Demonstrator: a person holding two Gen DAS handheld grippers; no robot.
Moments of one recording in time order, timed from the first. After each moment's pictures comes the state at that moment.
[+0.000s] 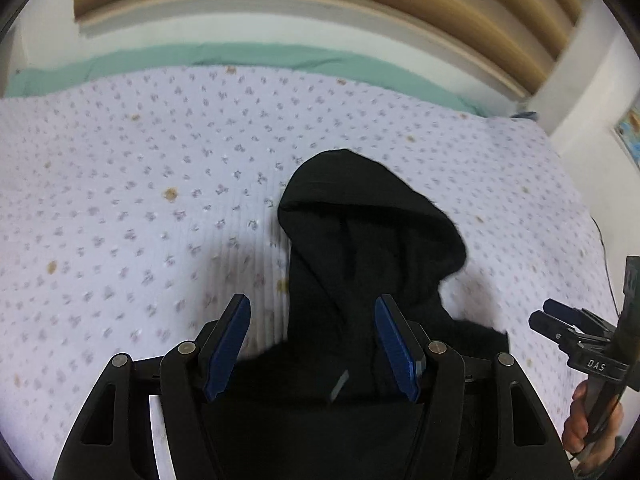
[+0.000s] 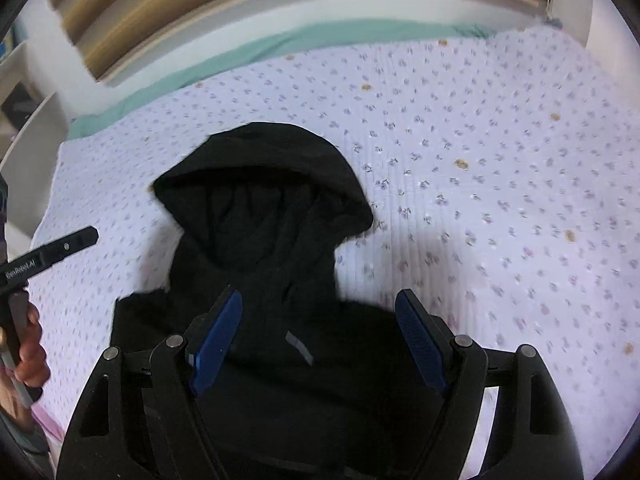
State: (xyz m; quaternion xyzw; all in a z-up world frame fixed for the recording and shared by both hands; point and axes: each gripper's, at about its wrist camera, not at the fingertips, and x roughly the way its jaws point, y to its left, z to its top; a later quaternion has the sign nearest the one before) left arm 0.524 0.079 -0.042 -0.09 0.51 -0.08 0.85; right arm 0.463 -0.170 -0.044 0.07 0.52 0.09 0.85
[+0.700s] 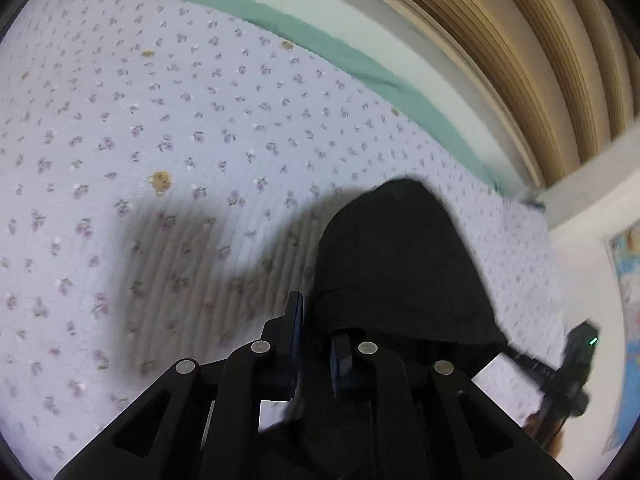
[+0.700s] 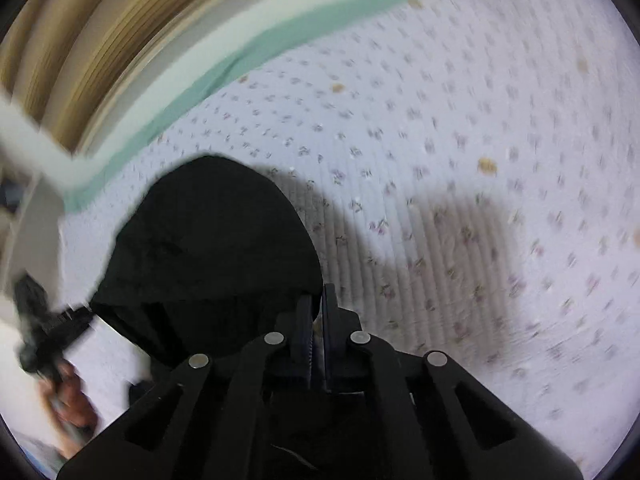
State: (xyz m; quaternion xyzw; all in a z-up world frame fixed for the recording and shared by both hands) left arm 0.588 0.151 -0.115 -0.25 0.49 -0.08 0.83; right arm 0.544 -0.204 -0.103 0.16 0.50 0.09 0.85
